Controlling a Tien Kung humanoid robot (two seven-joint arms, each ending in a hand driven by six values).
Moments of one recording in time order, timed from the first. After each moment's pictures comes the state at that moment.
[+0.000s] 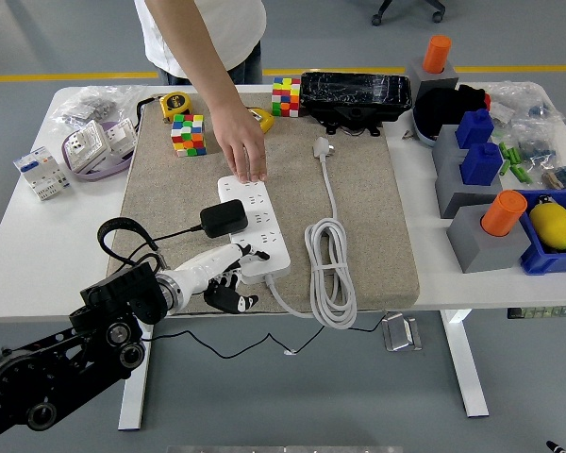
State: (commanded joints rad) left arm -0.41 0.30 -0.69 -1.46 1.62 -0.04 0.47; right arm 0.01 -0.27 0.94 0.37 -0.69 -0.10 0.03
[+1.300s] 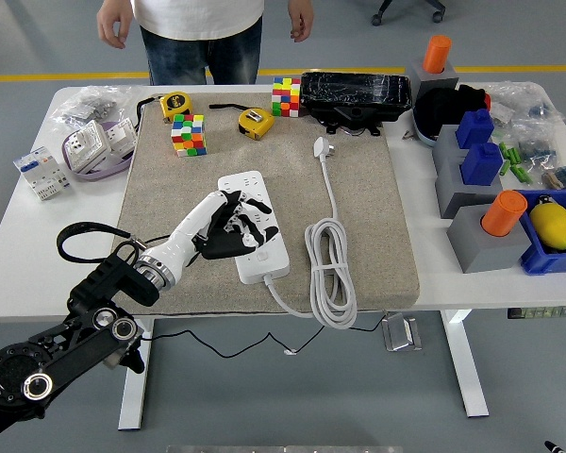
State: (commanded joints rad) left arm -0.39 0.29 -0.72 -1.40 1.17 0.32 -0.03; right arm 0.01 -0.27 0.94 0.37 -0.69 -0.10 0.03
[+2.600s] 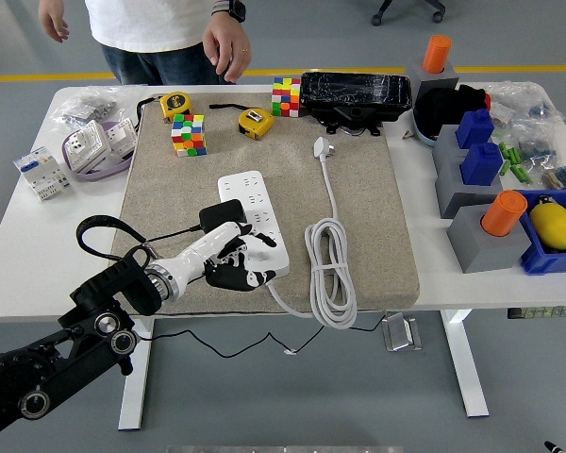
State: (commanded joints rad) left arm -0.39 0.30 -0.74 -1.46 1.48 0.04 0.34; right arm 0.01 -0.27 0.94 0.37 -0.69 -0.10 0.03
